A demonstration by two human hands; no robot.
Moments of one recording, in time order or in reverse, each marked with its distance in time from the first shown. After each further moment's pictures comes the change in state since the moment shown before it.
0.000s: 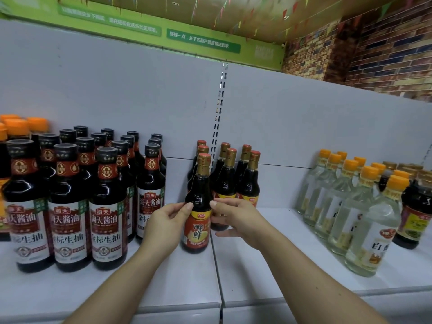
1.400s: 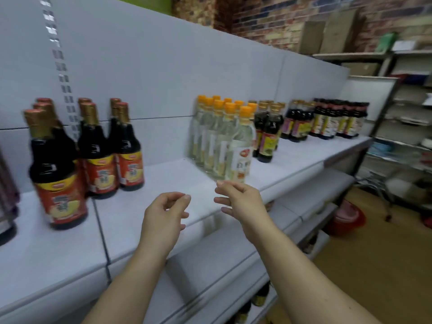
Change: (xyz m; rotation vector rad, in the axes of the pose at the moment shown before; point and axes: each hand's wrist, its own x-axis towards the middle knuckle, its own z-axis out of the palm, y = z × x) left_hand -0.141 0.022 0.168 -0.153 -0.421 -0.131; right_hand -0.195 0.067 -0.132 0.145 0.750 -0.034
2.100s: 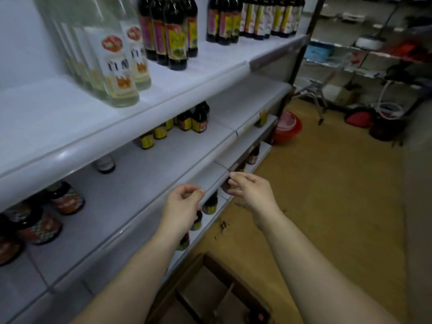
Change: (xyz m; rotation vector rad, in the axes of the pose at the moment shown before) left_hand -0.112 -0.157 0.207 0.191 -0.390 -0.294; right_hand -0.090 0.146 -0.241 -0.019 0.396 0.338
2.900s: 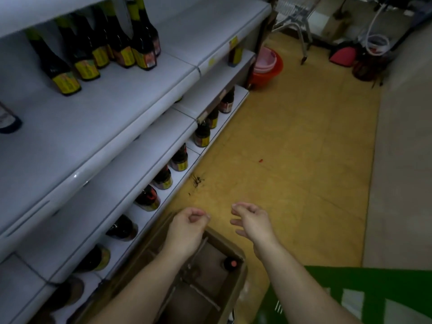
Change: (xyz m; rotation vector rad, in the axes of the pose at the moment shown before) left_hand -0.002 -0.191 0.133 0.264 -0.252 -0.283; right_hand 0.026 0.204 -0.117 -0.049 0.204 0.419
